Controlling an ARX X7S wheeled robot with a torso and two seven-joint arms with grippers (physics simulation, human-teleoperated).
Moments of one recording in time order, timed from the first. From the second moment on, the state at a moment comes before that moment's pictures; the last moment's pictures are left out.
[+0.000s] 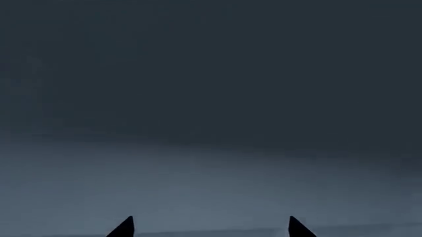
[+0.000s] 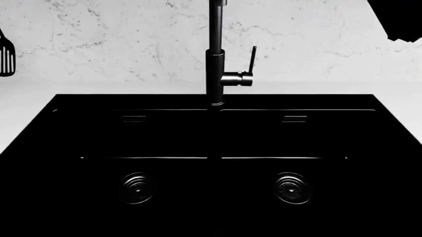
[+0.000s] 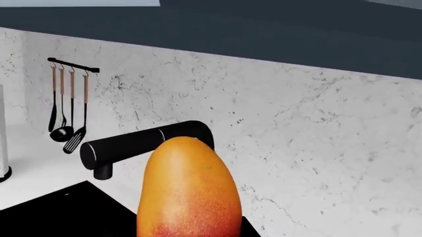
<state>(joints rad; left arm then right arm) -2.19 -0.47 0.64 -0.50 -1.27 -0.81 -0.36 1.54 0.94 -0.23 -0.12 1.40 1.20 -0.08</state>
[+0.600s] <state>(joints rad) -1.99 -0.49 0.21 -0.18 -1.90 -0.74 -0.45 1.55 0.96 -0.23 -0.12 1.43 1.21 -0.05</state>
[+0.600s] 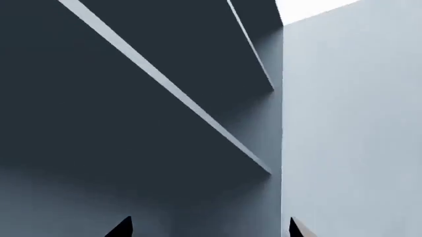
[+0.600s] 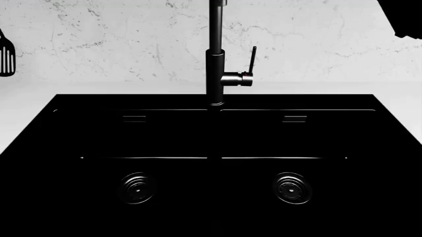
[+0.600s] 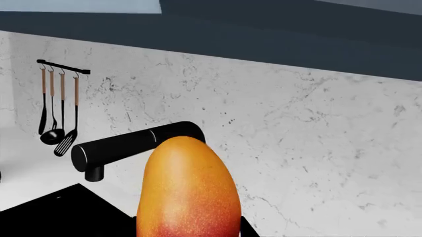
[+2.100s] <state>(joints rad) -1.52 -0.74 0.16 0.24 -2.15 -0.95 -0.57 1.56 1.00 -0.24 -0.11 1.46 1.21 0.02</state>
